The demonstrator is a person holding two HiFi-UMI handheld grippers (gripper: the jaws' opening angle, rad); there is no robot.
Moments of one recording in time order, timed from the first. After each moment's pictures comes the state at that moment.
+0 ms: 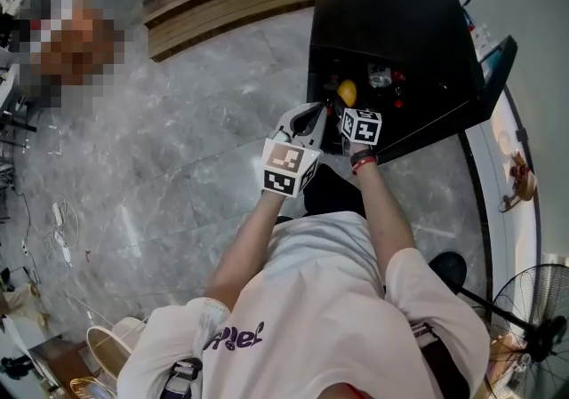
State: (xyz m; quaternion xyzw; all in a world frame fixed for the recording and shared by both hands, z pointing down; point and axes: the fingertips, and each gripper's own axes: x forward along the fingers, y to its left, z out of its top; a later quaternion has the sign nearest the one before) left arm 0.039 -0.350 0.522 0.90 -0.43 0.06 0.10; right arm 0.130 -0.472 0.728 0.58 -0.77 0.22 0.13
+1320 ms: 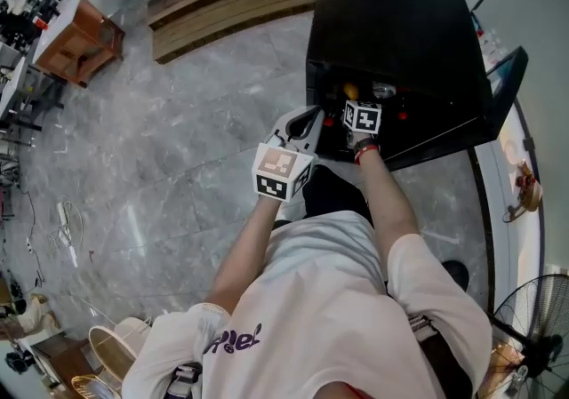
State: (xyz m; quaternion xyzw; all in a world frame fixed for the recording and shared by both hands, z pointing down) left arm 0.041 -0.389 0.529 0.89 -0.43 0.06 0.10; right arm 0.143 -0.545 0.760 0.57 -0.77 0.23 0.16
